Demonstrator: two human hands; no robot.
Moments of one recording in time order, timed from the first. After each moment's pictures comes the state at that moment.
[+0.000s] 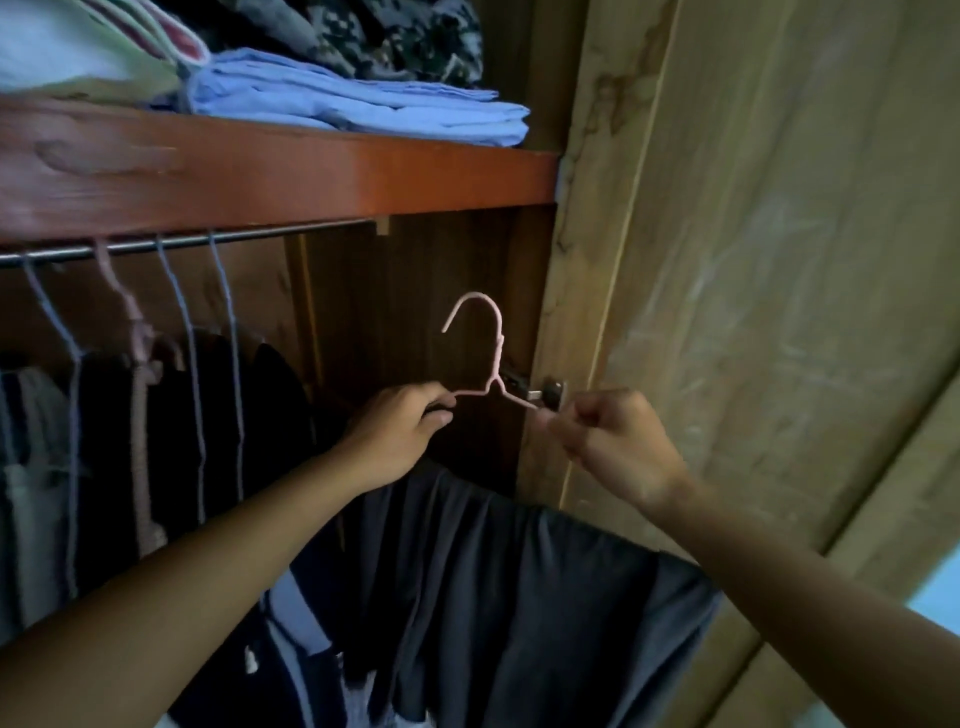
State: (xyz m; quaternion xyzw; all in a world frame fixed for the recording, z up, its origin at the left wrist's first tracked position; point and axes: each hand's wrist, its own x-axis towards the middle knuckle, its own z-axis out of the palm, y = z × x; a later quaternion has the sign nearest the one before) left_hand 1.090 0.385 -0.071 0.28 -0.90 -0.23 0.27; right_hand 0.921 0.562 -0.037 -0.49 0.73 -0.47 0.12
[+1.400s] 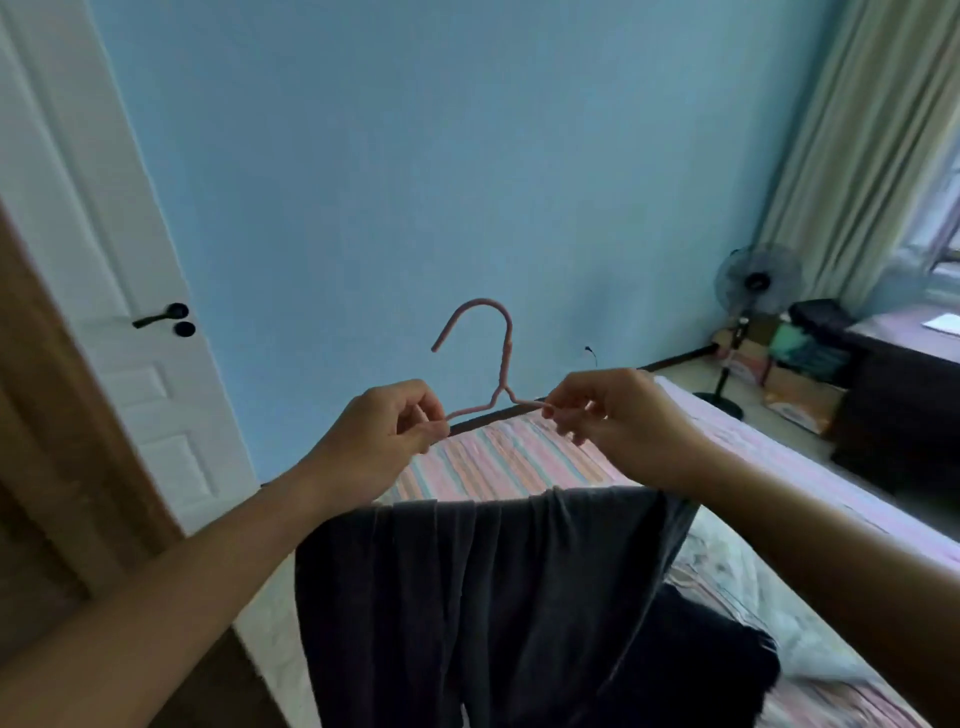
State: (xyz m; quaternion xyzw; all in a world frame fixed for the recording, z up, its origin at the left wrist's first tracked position) left_hand 0.781 0.847 -0.050 -0.27 -0.88 -0.39 0.07; right_hand 0.834 1.105 -0.030 -0.10 0.93 -0.33 -0.15
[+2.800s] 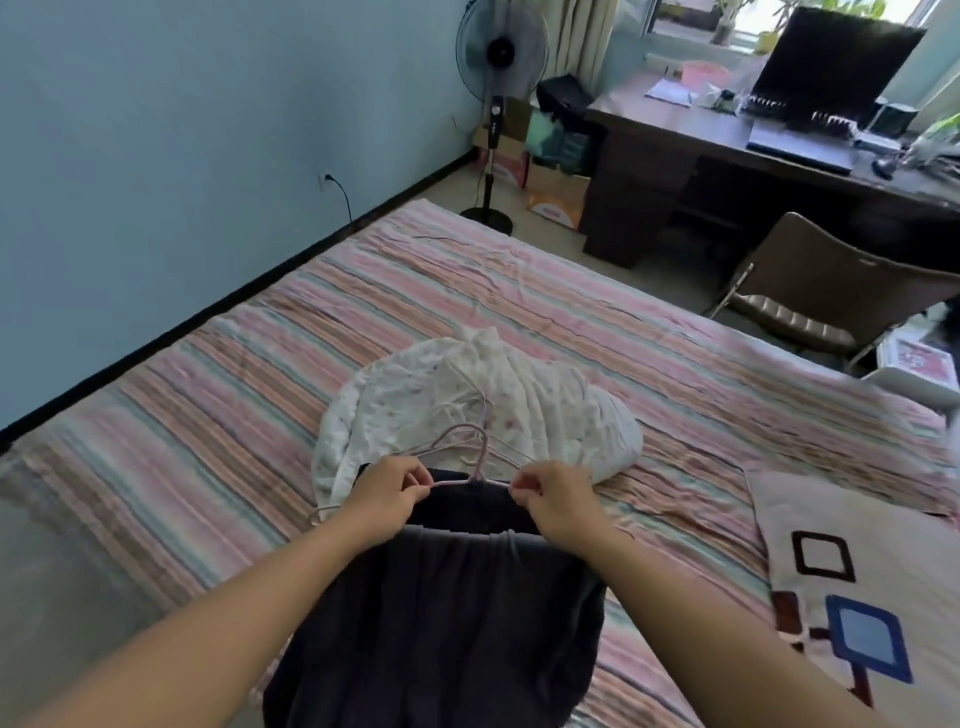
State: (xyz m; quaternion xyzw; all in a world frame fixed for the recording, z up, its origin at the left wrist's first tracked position) left_hand 0.630 1.257 -0.411 -0.33 -0.85 -0.29 -0.30; right_hand 0.799 1.425 -0.403 0.34 0.87 -0.35 0.01
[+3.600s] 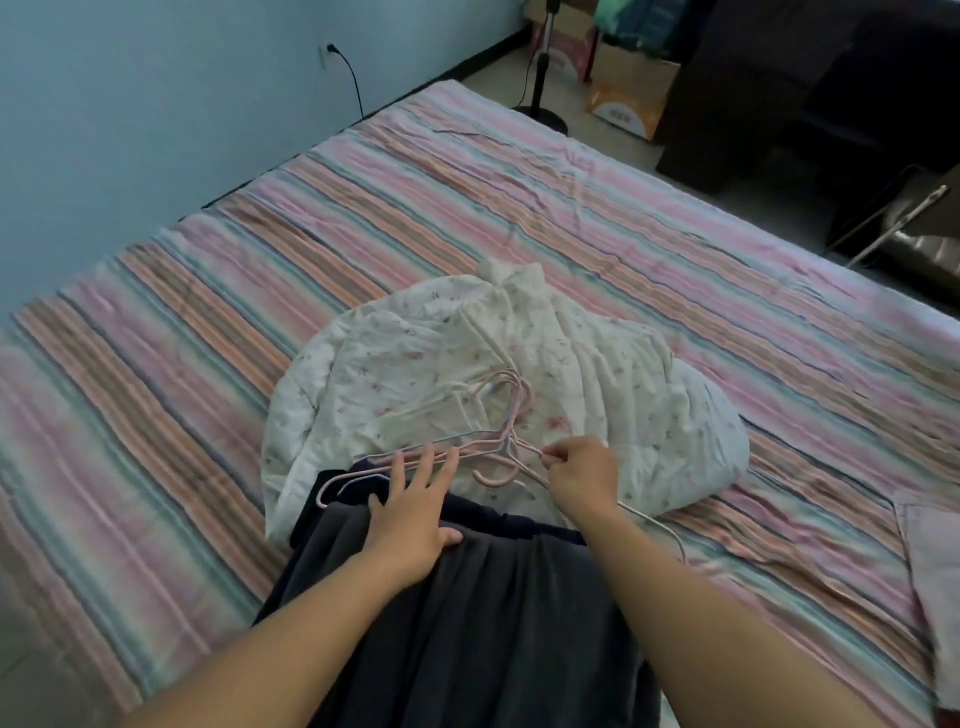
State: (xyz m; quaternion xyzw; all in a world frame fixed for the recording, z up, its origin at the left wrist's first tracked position) left_hand 0.563 1.385 -0.659 -0.34 -0.87 -0.06 -0.34; right_hand 0.659 1.568 -0.650 0.51 0.77 -0.38 0.00
